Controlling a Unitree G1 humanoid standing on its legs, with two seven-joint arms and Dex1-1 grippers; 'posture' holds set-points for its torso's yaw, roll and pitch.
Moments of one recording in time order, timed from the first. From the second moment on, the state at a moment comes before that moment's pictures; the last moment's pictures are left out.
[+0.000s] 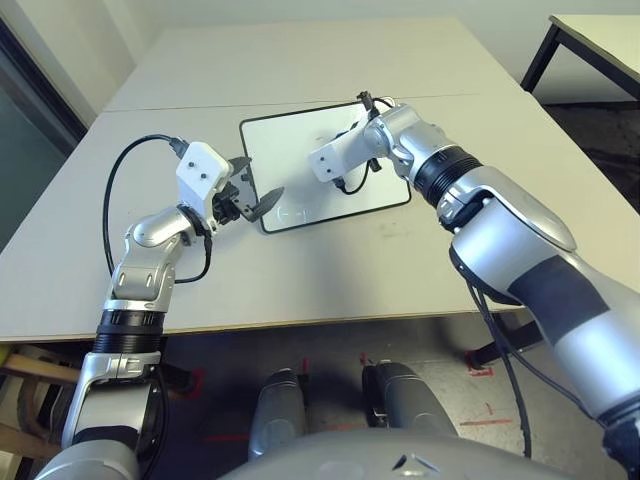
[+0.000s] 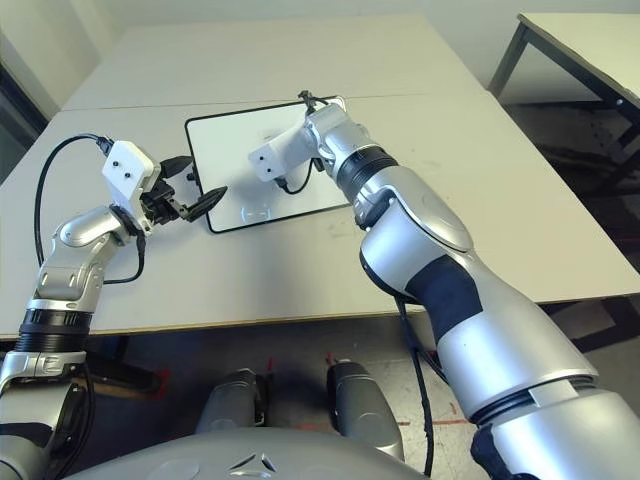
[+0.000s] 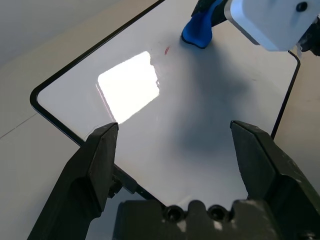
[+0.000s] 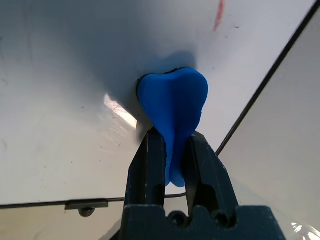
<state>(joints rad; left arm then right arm) -0.37 0.56 0.06 0.10 -0.23 0.16 -0.72 -1.44 -0.07 0.73 1.27 -0.82 0.01 0.54</state>
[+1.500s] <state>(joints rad) -0.40 0.52 0.03 0.13 -0.23 0.15 -0.72 -1.12 -0.51 0.61 0.36 -0.64 0.18 1.33</state>
